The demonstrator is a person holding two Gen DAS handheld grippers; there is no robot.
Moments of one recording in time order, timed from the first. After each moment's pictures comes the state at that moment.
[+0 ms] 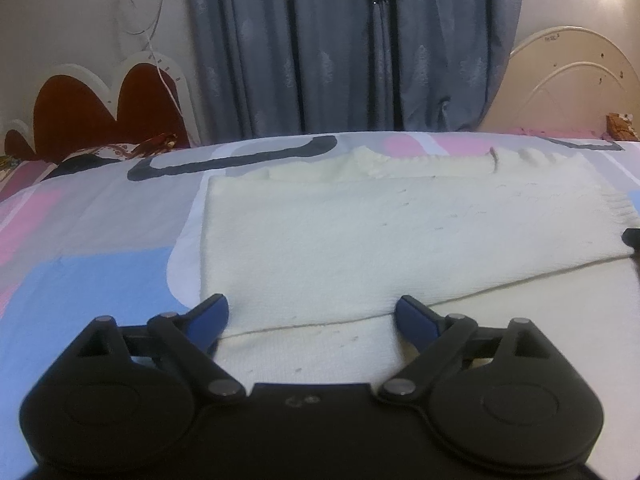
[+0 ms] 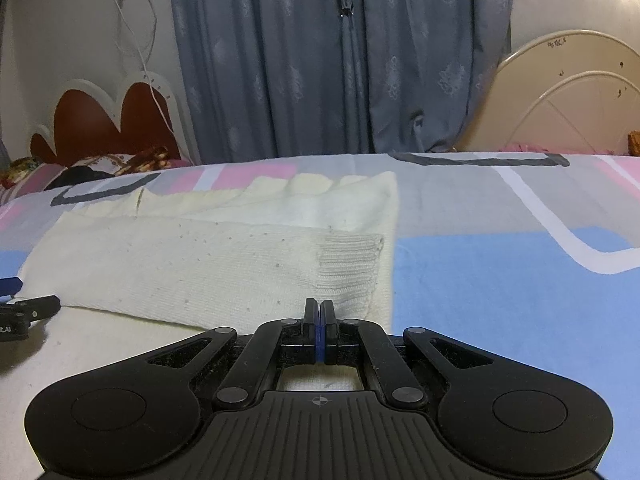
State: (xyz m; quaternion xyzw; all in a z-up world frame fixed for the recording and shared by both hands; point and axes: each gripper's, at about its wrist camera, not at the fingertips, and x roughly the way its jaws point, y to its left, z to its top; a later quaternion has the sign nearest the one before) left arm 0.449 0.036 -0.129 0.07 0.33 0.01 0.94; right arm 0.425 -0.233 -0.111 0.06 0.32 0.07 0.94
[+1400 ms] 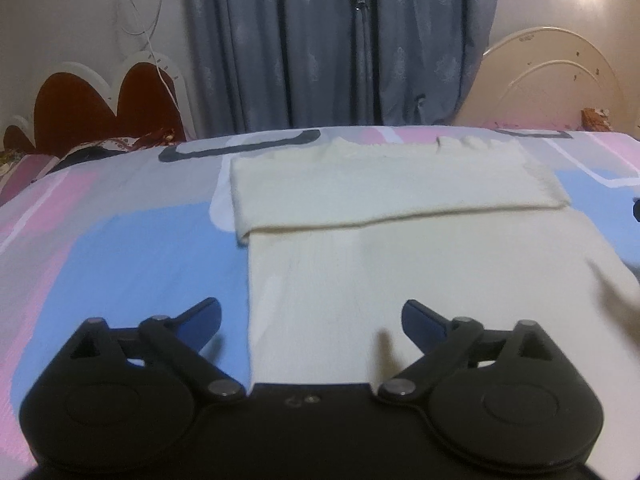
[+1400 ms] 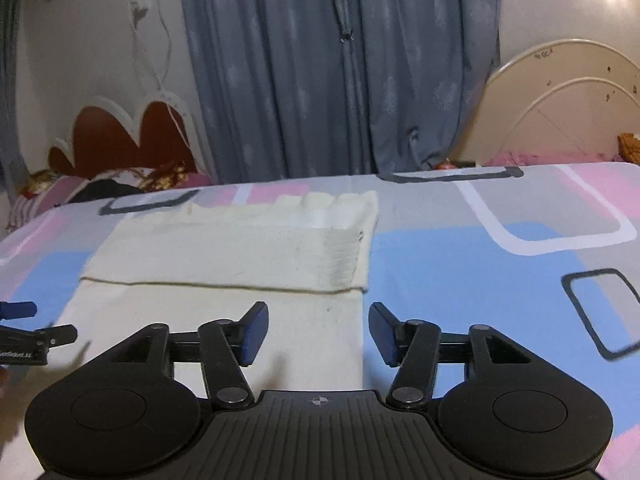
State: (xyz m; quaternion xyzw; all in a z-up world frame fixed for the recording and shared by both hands) left arm 0.325 0.039 -0.085 0.06 0.34 -0.02 0.94; right arm 0.304 -0.257 -0.037 0.07 0.30 0.09 0.95
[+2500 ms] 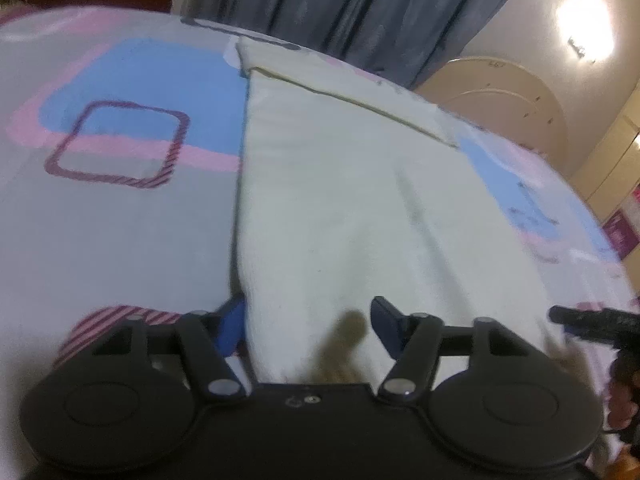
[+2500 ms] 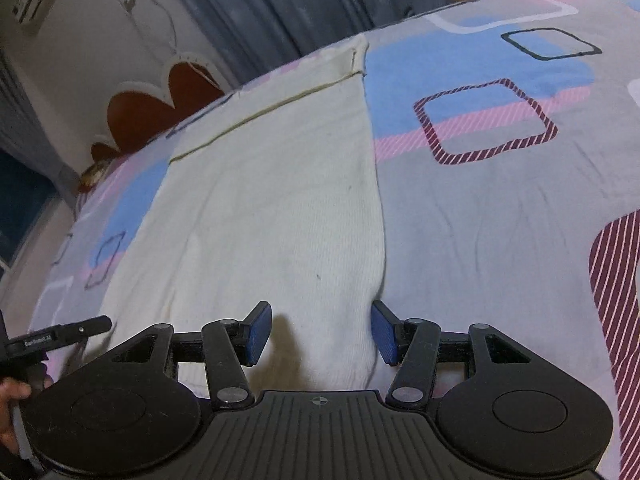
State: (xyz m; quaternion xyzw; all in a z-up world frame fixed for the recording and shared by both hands) left arm 0.151 0.094 -0.109 -0.15 0.42 -0.11 0.89; right arm 0.110 -0.295 -0.082 0.24 0.41 0.15 0.87
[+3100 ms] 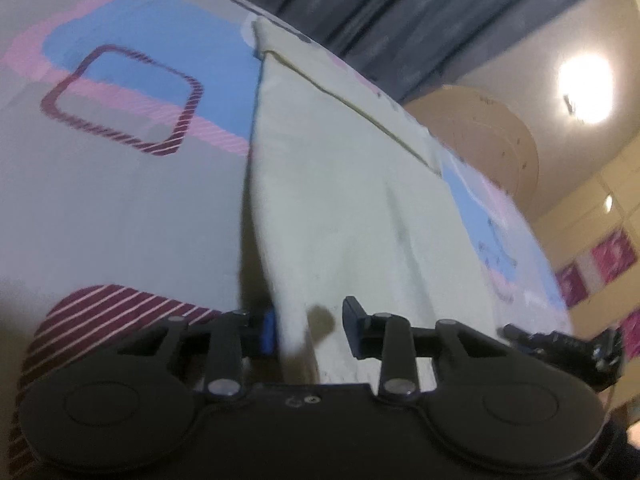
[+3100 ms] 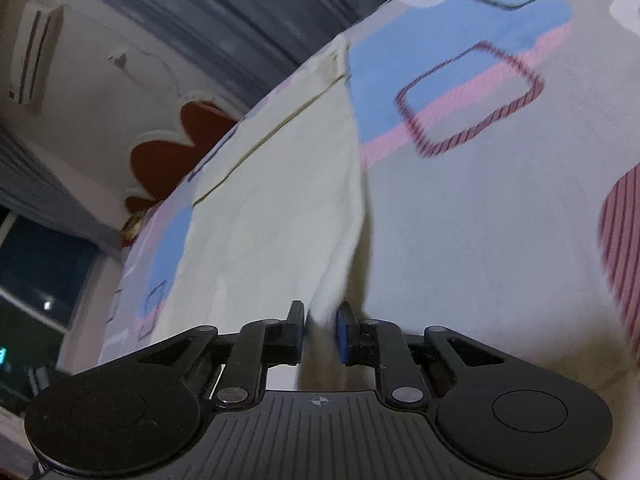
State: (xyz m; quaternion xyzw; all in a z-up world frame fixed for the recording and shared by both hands) left arm 0.163 0.127 -0.126 -0.27 0.42 -0.14 0.86; right arm 0.143 -0.342 -0.094 0.36 0.40 0.16 0.83
